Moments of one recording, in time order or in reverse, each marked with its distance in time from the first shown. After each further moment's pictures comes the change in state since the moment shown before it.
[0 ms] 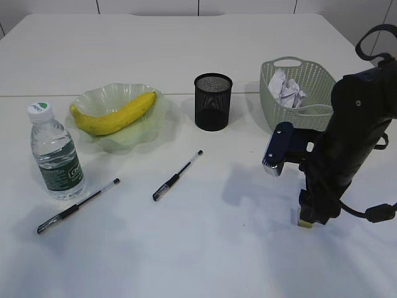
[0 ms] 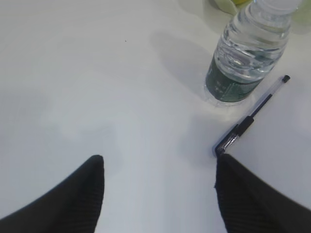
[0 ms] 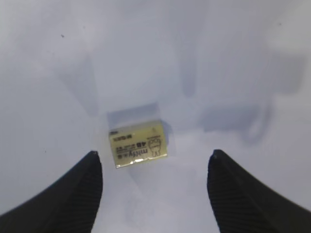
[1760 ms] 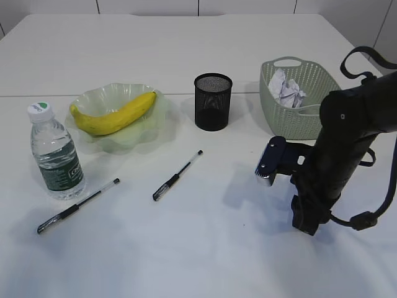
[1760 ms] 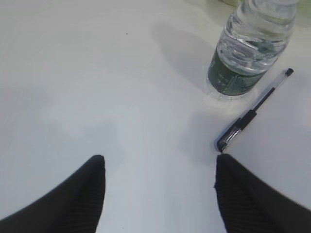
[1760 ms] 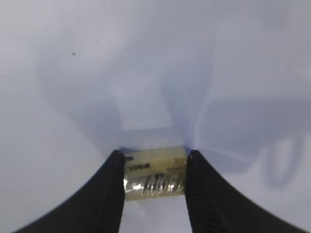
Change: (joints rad) left arm 0.000 0.000 0.000 0.000 0.020 0.000; right arm 0.000 0.086 -0.002 0.077 -0.031 -0.021
